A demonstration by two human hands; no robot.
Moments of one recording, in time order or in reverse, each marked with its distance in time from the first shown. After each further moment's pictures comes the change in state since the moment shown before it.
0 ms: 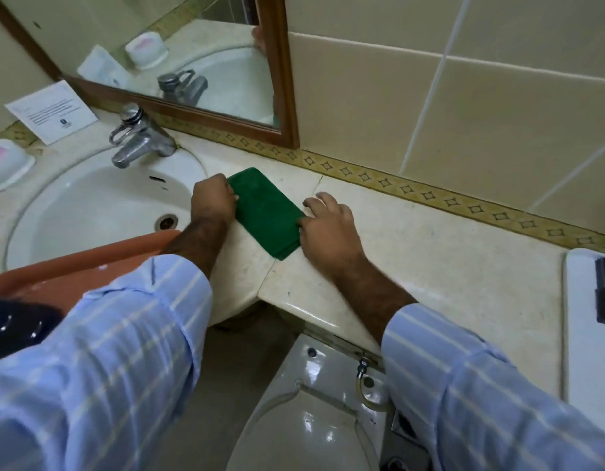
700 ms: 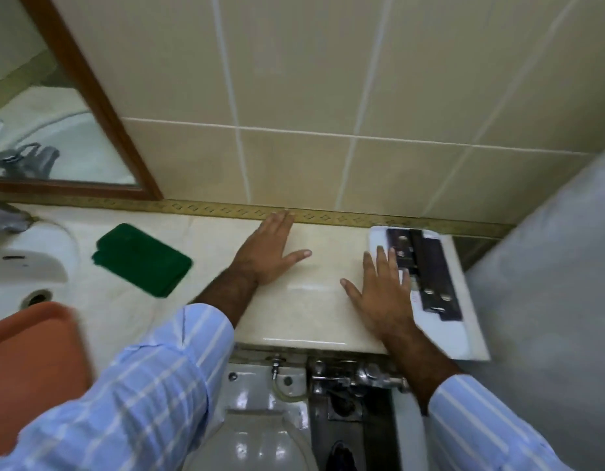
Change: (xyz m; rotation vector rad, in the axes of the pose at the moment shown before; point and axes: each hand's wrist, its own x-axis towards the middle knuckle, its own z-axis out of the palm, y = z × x) left_hand -0.184 0.239 0.031 -0.064 -0.413 0.891; right_hand -0.259 0.162 -0.111 -0.048 -0.060 0.785
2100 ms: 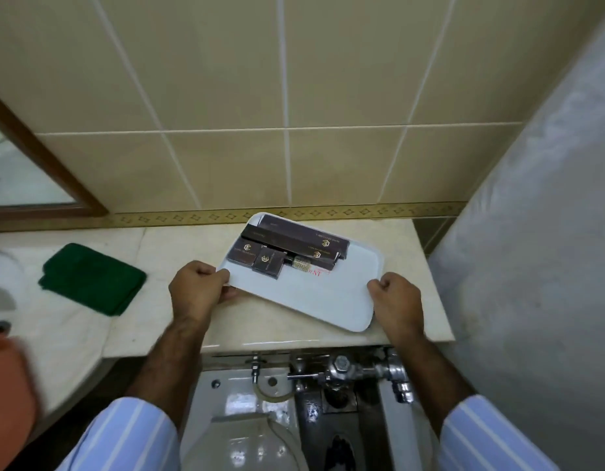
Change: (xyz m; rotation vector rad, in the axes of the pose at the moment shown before) left_hand -0.054 0.027 0.018 -0.853 0.400 -0.826; right_hand -0.025 0.081 -0.013 0.664 0.132 0.430
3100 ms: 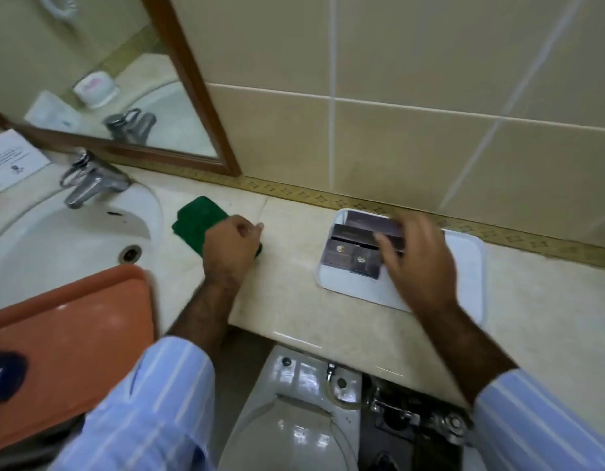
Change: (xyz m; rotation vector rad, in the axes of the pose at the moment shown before) left_hand 0.104 -0.013 -0.116 0.464 0.293 0.200; right_hand 0.017 -0.149 0.136 -0.144 0.086 -0.917
